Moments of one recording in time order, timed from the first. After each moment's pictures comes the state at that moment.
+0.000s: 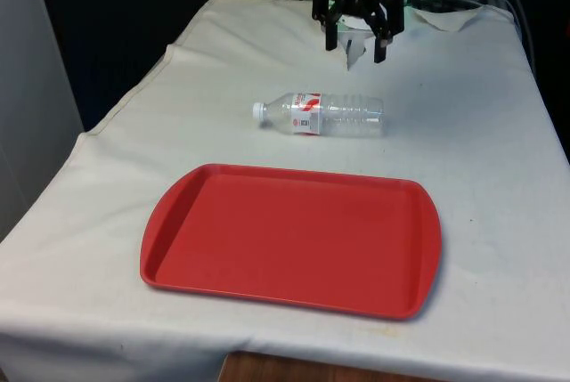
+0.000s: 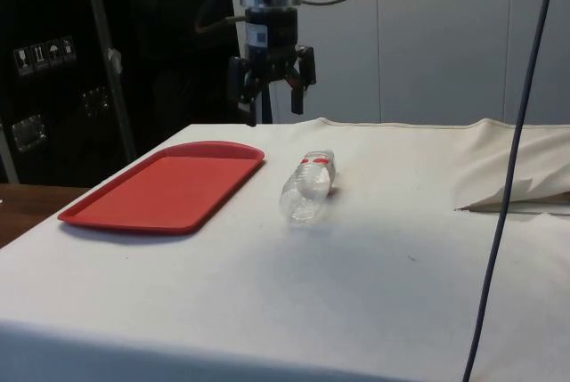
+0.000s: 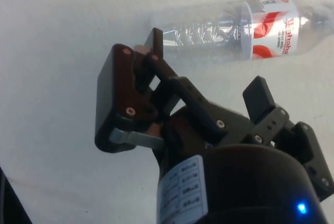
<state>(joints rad) 0.14 0.05 -0.15 -2.38 0.01 2.53 0.54</state>
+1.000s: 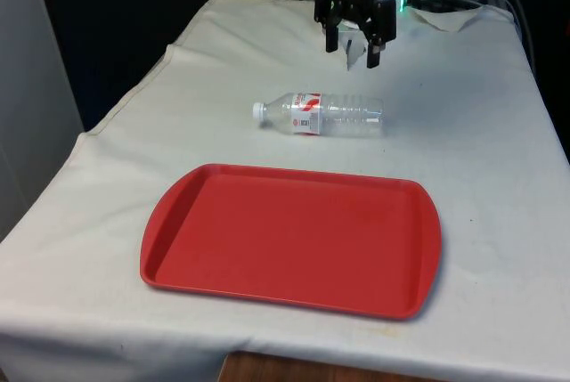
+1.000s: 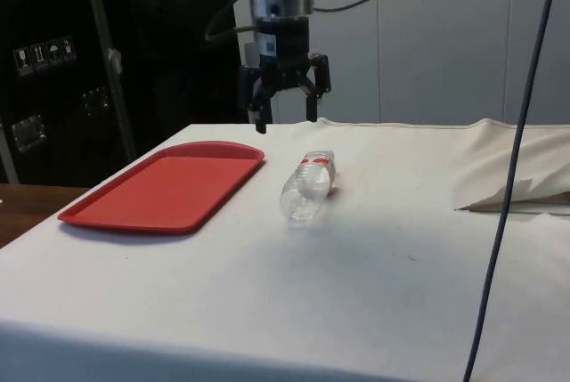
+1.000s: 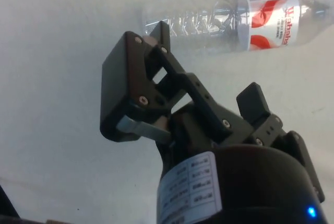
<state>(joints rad) 0.14 0.04 -0.15 -2.43 -0.01 2.55 0.69</state>
